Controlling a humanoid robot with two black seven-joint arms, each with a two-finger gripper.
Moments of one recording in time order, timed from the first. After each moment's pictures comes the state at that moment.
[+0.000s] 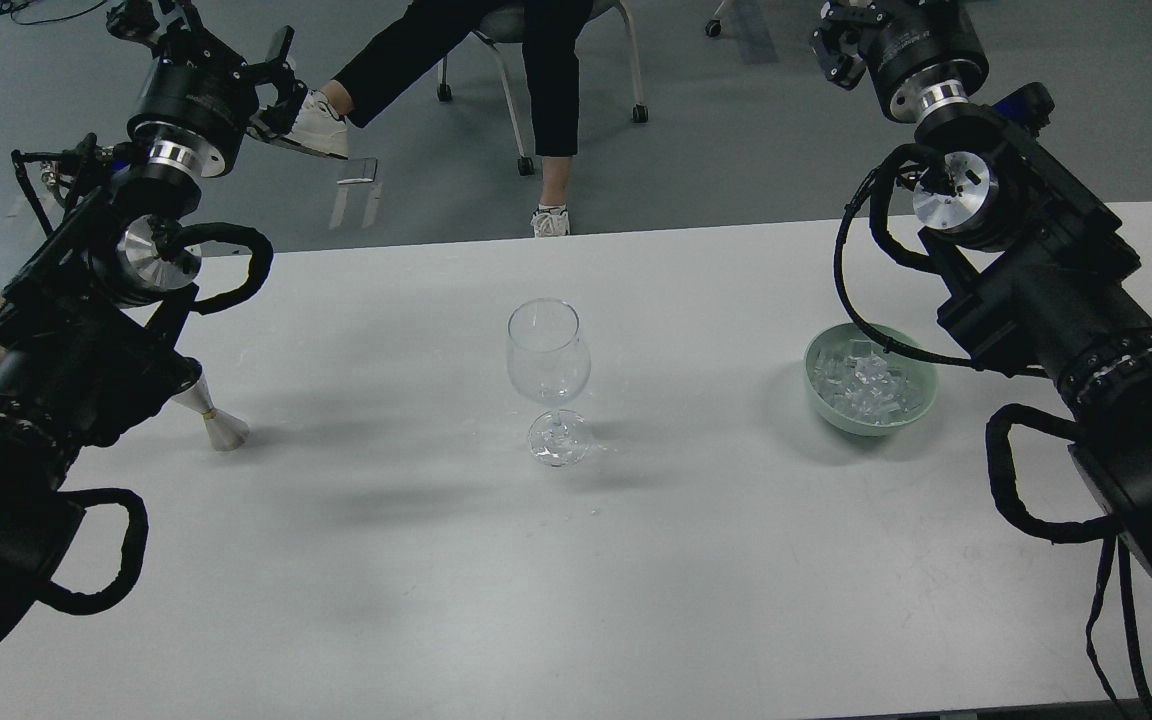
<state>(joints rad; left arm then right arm) -1.02 0.25 -0.95 -0.39 0.18 -0.39 -0.32 1.10 -0.01 1.17 0.34 -0.37 0.25 0.35</state>
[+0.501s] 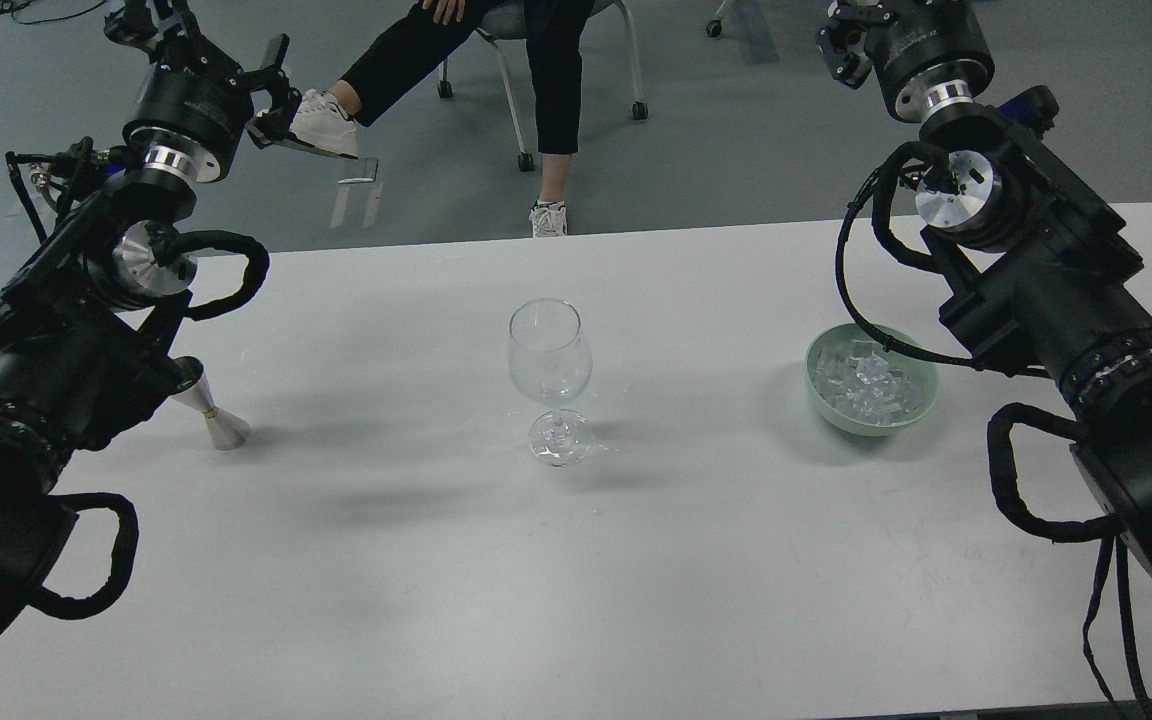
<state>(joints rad) -1.03 0.25 -0.91 -0.39 0.17 -0.38 -0.34 1.09 -0.02 1.18 0.34 -0.36 0.23 0.35</state>
